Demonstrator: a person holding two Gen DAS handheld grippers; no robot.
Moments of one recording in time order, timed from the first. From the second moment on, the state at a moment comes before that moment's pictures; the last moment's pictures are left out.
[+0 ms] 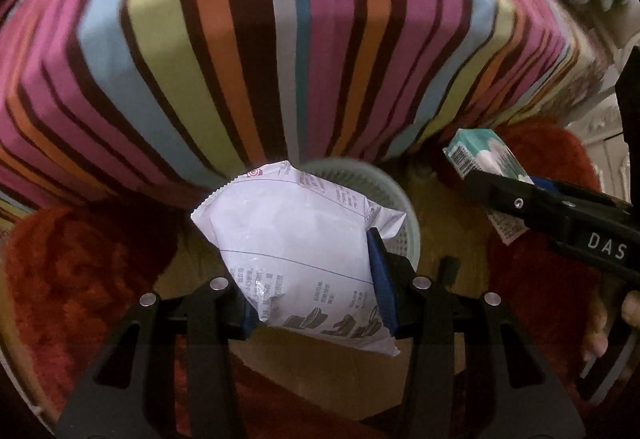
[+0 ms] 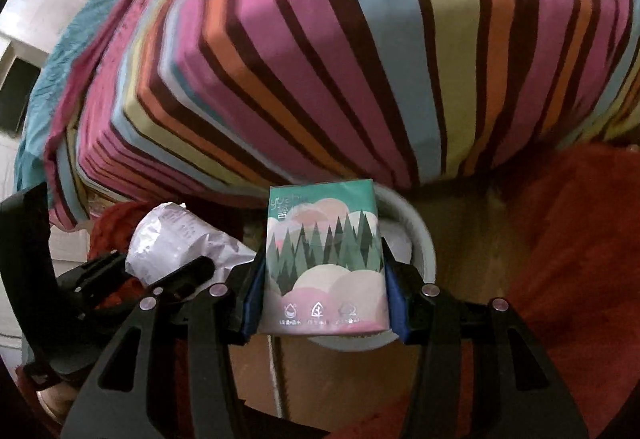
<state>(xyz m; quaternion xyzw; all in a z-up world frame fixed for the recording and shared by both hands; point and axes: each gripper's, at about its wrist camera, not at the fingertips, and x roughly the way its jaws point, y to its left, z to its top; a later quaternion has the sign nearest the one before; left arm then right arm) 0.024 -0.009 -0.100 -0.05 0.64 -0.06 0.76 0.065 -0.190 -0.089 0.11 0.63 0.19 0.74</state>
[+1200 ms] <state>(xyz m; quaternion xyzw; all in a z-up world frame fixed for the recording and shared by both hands) 0.054 -0.005 -0.240 -0.11 0.80 0.00 0.59 0.082 -0.166 -0.245 0.14 0.81 0.10 0.56</state>
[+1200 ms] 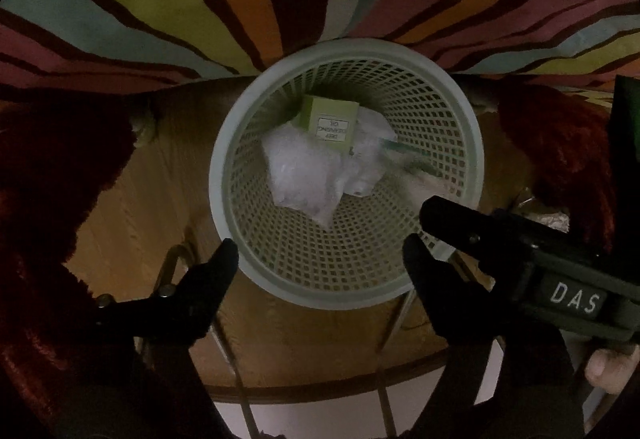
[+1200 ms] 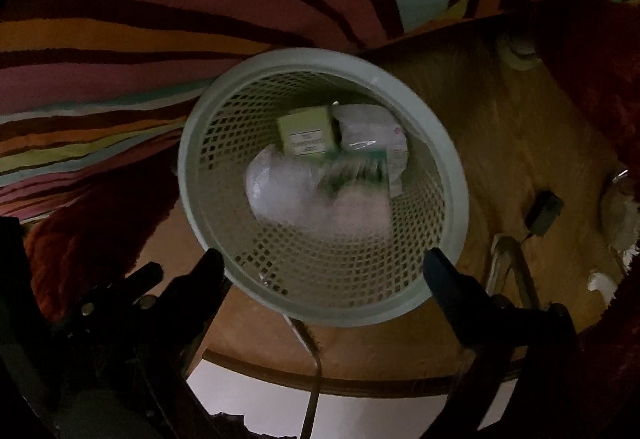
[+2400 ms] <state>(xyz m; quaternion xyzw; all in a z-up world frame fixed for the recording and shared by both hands) 0.042 0.030 -0.035 -0.05 0.55 0.03 0.83 0.071 -0.182 -0.018 0.02 0.51 0.13 0.85</state>
